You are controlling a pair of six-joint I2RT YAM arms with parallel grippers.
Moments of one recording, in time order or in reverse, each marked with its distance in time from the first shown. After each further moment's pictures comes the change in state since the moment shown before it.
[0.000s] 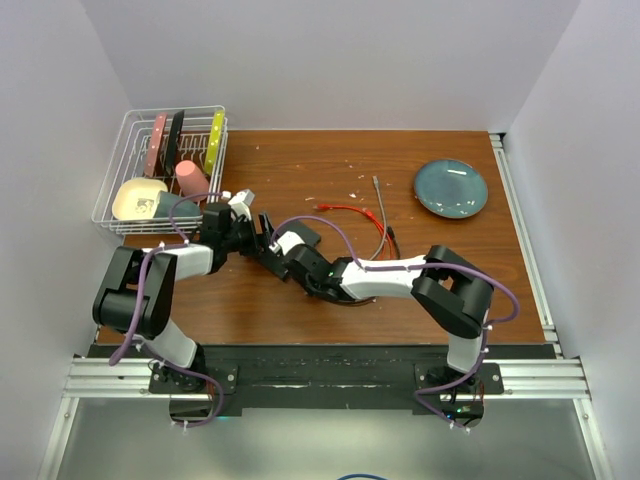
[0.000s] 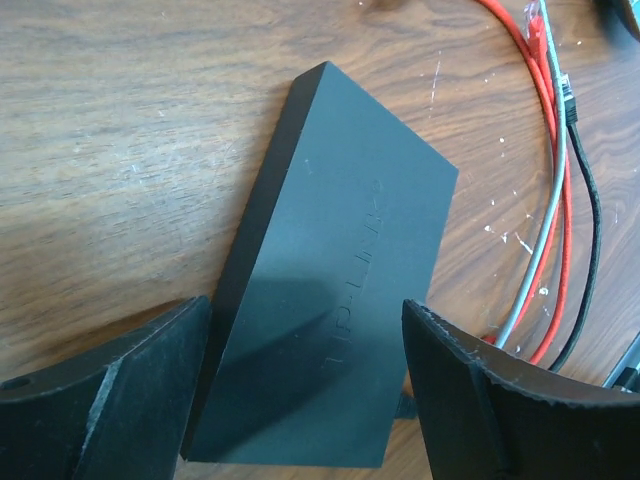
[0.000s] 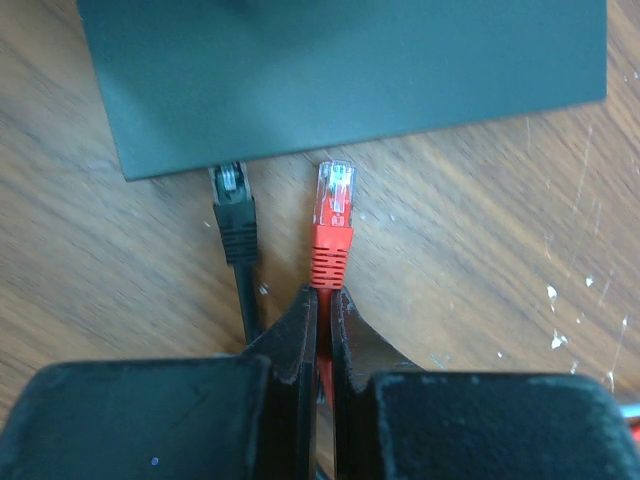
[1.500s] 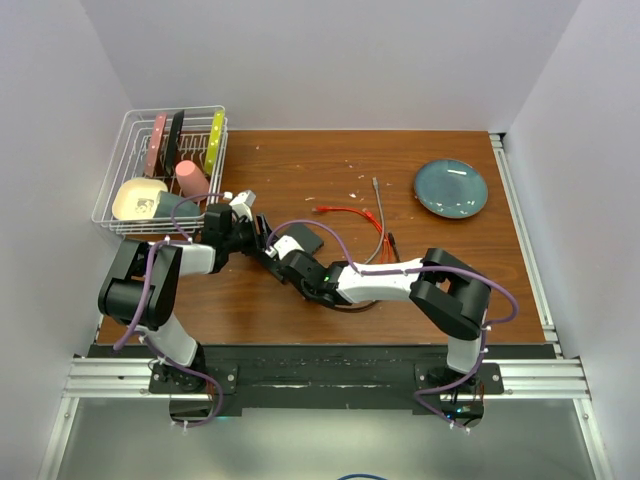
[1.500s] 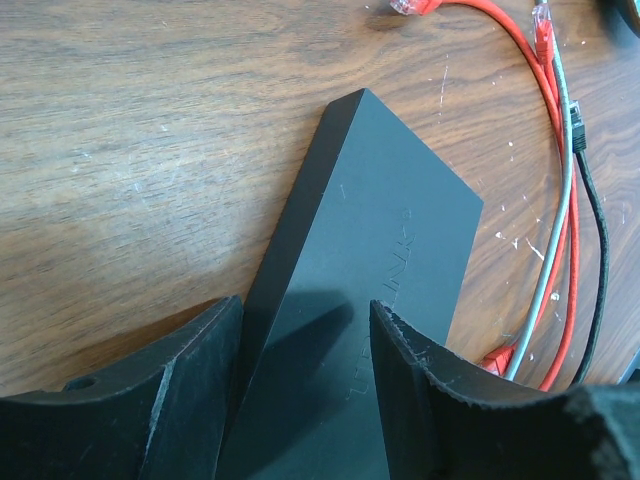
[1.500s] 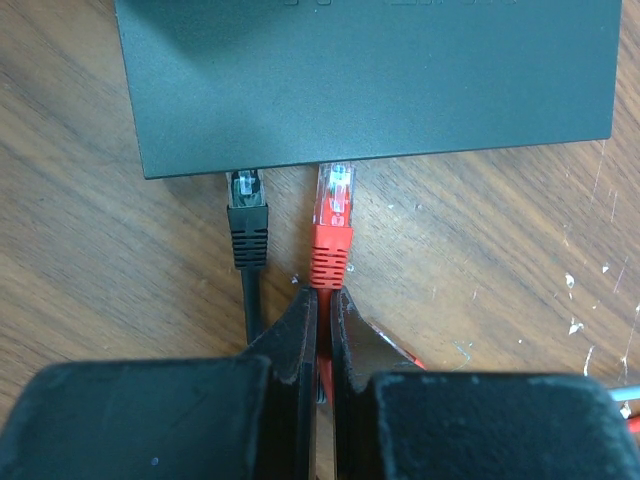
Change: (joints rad) left arm 0.001 0.071 -0.005 0.088 0.023 0.004; right arm 0.045 0.013 0.027 -0.036 0.047 0.034
